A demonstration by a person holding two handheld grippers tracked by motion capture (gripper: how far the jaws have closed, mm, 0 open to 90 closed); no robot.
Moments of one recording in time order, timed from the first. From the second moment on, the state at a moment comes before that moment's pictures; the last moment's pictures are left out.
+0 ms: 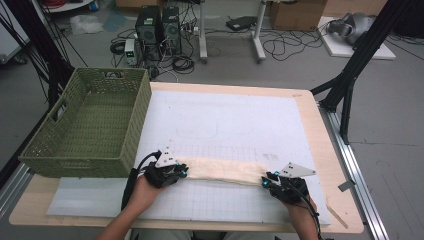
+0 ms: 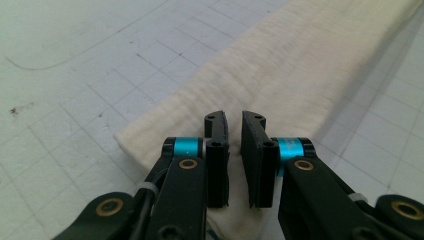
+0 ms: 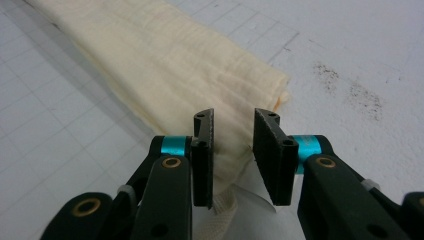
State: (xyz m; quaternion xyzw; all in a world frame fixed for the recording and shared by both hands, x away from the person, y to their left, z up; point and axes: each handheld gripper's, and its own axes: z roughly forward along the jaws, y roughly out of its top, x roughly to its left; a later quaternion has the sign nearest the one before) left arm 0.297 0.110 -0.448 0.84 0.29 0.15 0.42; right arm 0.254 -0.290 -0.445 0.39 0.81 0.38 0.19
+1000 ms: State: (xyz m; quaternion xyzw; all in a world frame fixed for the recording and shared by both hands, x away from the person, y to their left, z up) left arm 0.304 0.156 -0.420 0.72 0.34 0.17 0.57; right arm 0.243 -0.329 -0.414 0.45 0.73 0.44 0.28
